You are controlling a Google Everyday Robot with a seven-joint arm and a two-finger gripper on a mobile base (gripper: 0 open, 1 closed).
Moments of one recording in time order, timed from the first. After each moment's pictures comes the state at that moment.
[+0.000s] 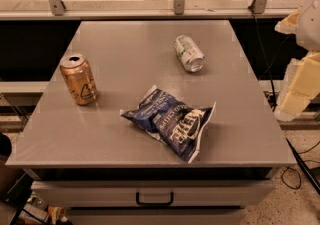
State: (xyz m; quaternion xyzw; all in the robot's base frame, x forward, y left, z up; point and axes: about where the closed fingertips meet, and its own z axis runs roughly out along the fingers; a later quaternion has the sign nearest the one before) arm 0.438 -0.215 0.984 -0.60 0.78 -0.04 0.17
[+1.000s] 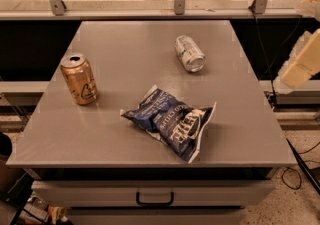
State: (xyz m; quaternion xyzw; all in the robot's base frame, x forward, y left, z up) arm 0.465 -0.227 1.011 -0.53 0.81 -0.01 0.25
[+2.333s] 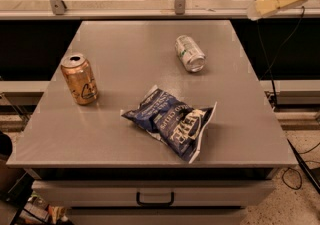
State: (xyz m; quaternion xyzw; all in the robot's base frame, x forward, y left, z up) arm 0.558 -0.255 1.043 -0.21 0.92 0.07 0.32
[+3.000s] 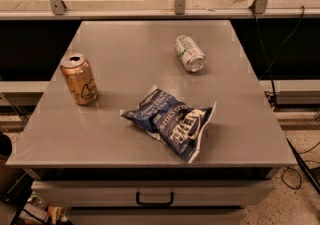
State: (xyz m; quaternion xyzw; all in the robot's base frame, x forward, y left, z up) arm 0.618 -0.233 1.039 -0.17 0.94 0.06 0.28
